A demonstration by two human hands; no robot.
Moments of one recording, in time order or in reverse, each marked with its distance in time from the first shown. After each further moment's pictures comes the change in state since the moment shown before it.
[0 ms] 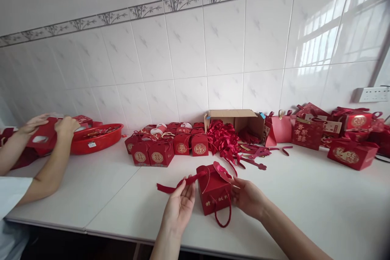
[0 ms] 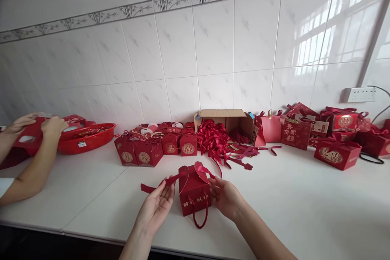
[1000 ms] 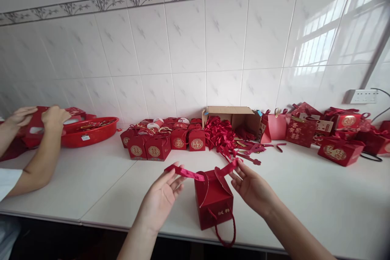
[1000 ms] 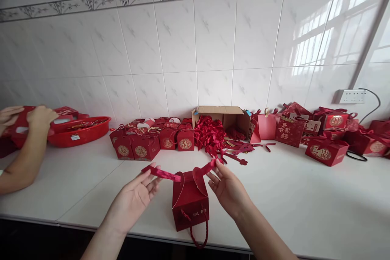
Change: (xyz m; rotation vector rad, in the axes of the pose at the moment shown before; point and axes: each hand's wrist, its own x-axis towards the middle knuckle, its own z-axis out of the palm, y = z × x) left_hand -0.029 0.041 0.007 0.331 -0.186 0.056; right_hand -0.047 -0.014 0.022 0.171 -0.051 -0.288
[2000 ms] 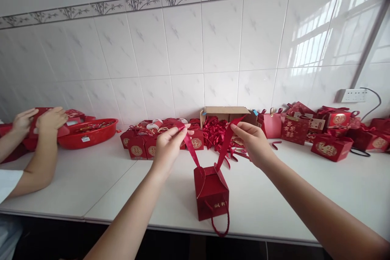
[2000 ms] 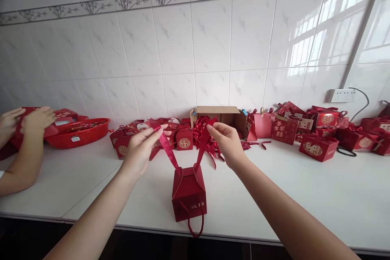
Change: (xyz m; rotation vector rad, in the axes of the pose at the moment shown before) left_hand 0.014 0.043 0.080 0.552 -0.201 0.642; right_hand -0.004 -0.072 0.069 -0.732 -0.221 -0.646
